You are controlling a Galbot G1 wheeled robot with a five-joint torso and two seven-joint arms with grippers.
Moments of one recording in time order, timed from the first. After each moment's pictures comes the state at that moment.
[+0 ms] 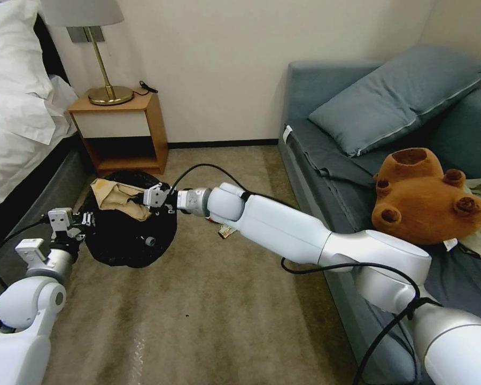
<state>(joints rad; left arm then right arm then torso) 1.25 -1.03 -0.80 -1.78 -0.56 0.15 0.06 -0.01 1.48 -0.81 1.07 0.21 0.15 -0.28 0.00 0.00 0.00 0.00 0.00</state>
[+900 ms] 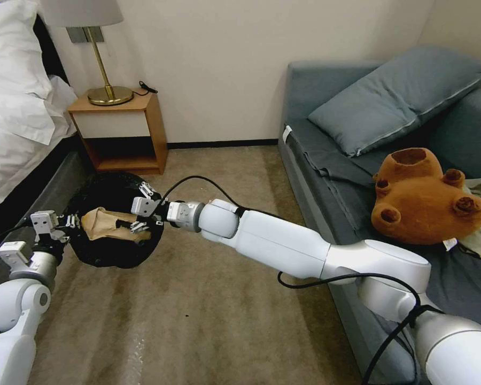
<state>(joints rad) 1.25 -1.01 -0.83 -1.71 -0.60 0.12 0.09 -0.05 1.48 -0.85 1.19 0.33 0.08 -0.13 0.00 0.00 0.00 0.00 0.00</state>
